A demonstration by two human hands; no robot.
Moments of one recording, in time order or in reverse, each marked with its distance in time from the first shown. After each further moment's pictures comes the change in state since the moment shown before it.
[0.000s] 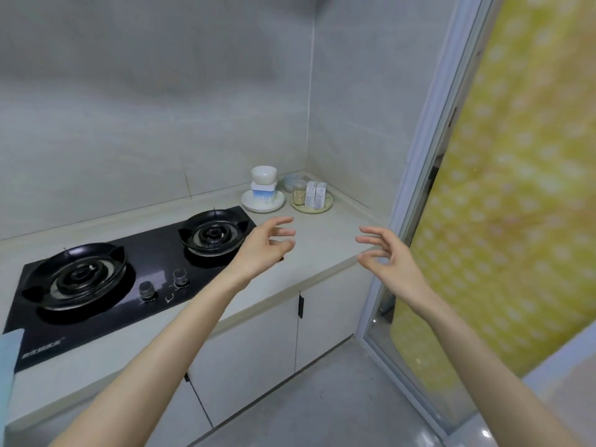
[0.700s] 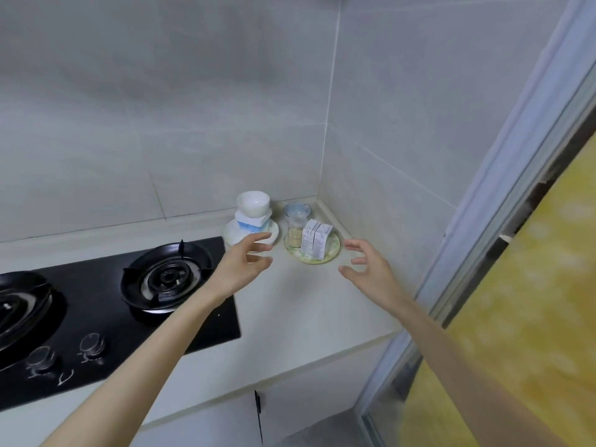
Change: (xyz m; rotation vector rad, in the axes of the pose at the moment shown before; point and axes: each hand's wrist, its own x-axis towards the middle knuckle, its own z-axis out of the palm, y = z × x) left_hand 0.303 -0.041 0.065 0.109 0.234 -0.109; right_hand 0.351 0.147 -0.053 -0.108 -0.239 -0.003
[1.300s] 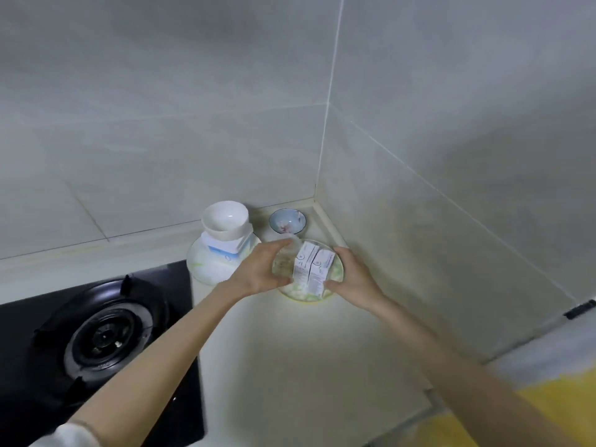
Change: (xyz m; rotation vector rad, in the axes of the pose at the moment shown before) left_hand 0.269 -0.100 0.073 0.412 -0.267 0.131; right_hand 0.234 0.126 0.050 -0.234 -0.200 0.216
